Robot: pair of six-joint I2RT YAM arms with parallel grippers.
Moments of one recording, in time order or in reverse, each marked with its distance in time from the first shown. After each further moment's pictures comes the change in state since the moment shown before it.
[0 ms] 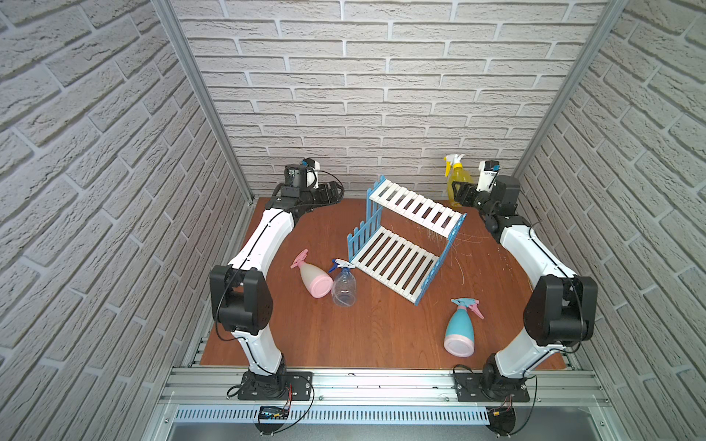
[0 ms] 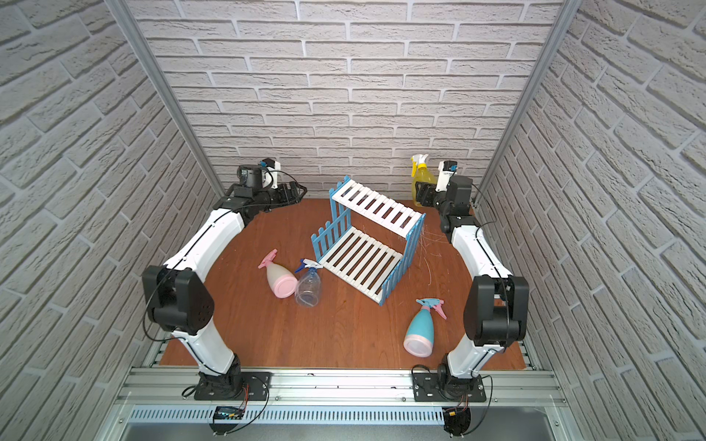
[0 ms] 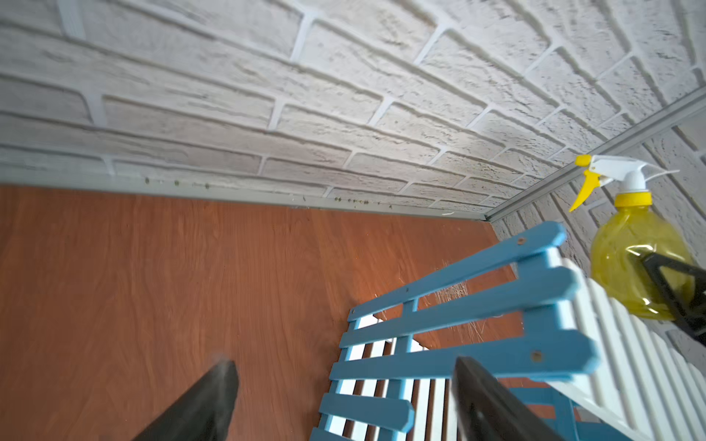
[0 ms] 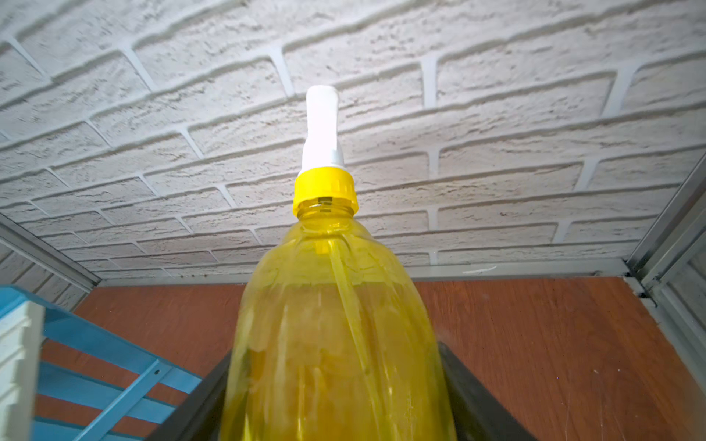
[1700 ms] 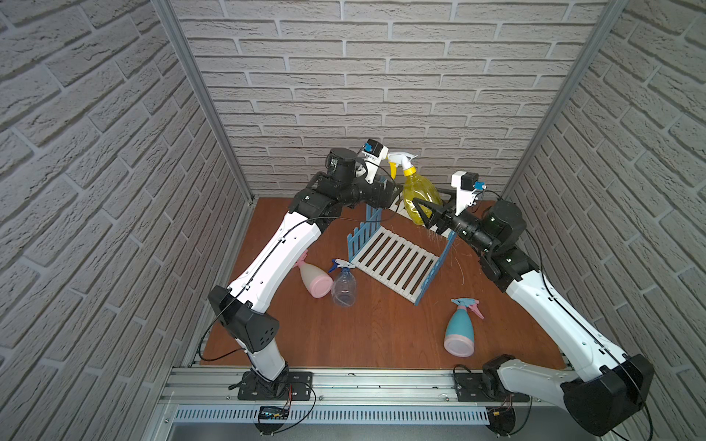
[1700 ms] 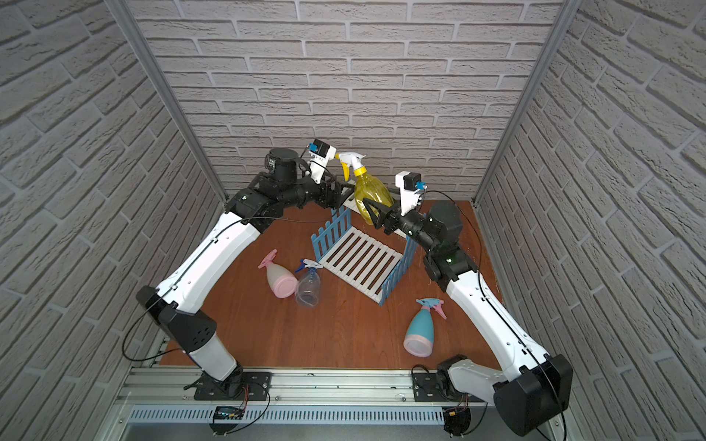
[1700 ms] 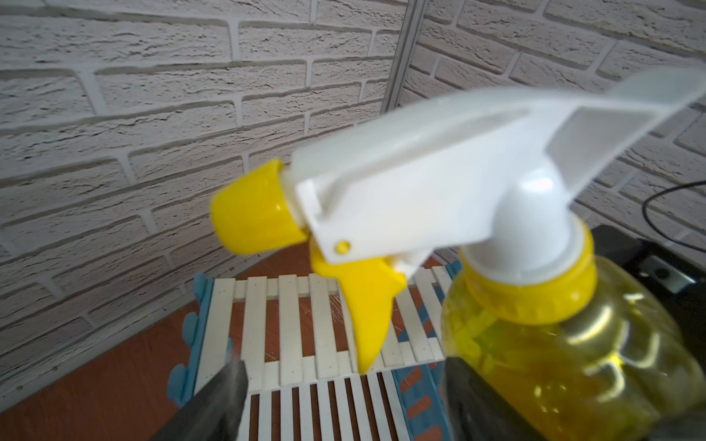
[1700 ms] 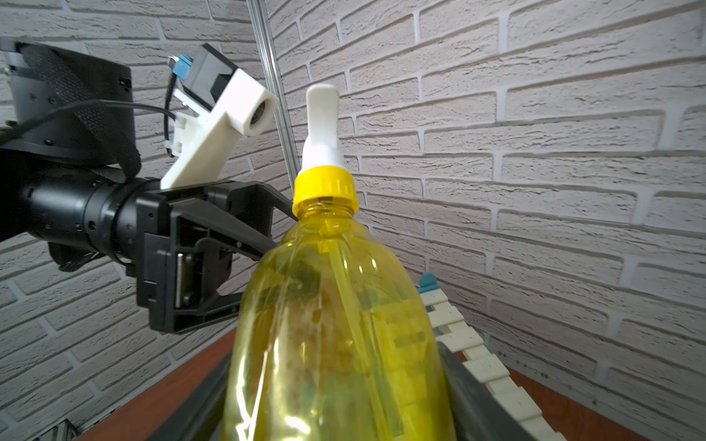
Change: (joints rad) left arm -0.381 -0.023 0.330 -0.195 -0.019 0.253; right arm 0.397 -0.444 -0.250 0.116 -0.162 -0.028
